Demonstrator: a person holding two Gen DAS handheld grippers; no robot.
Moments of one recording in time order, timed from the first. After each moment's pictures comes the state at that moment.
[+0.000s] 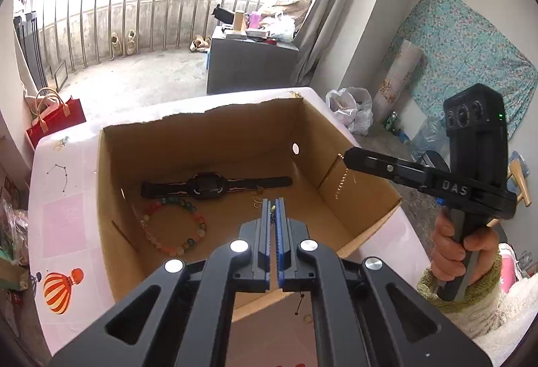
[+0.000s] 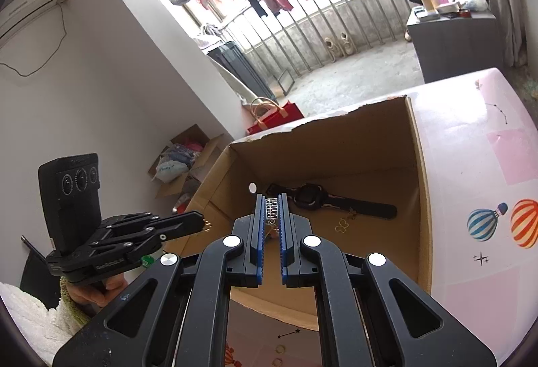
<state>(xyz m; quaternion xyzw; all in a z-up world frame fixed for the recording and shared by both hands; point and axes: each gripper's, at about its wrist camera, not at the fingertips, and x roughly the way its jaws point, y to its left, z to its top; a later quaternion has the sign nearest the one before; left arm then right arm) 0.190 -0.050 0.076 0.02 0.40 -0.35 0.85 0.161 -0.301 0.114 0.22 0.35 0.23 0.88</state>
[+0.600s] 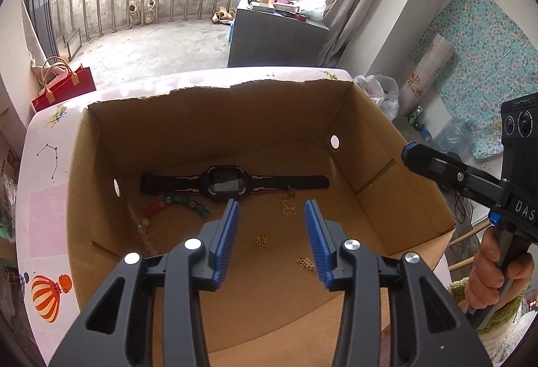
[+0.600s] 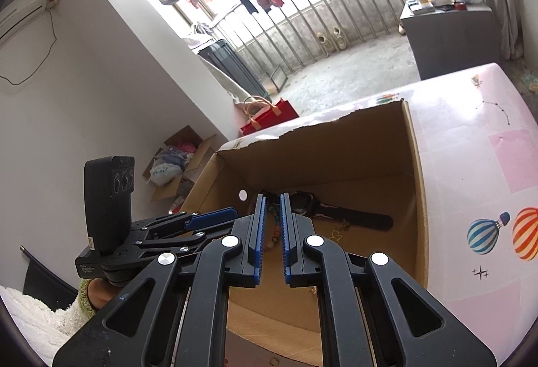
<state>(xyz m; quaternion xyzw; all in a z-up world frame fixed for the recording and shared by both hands) 0.244 -0.059 0.047 0.01 0.45 -0.30 0.84 0.171 -0.307 0.114 0.23 0.36 0.22 0.88</state>
